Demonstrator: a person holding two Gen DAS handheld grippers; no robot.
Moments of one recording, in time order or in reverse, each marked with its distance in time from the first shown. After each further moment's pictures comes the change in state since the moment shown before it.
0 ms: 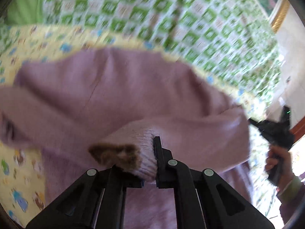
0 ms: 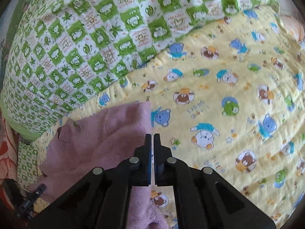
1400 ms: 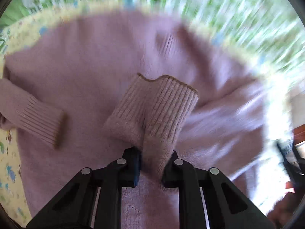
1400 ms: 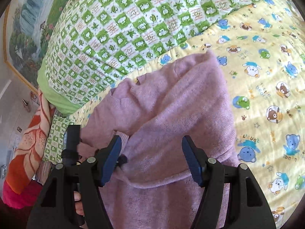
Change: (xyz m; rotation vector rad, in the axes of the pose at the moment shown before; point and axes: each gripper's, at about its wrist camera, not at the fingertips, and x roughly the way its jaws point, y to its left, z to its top) left arm 0.032 -0.083 0.001 0.012 0.178 0.132; right arm -0.059 0.062 -0.099 -0.093 0.026 0.260
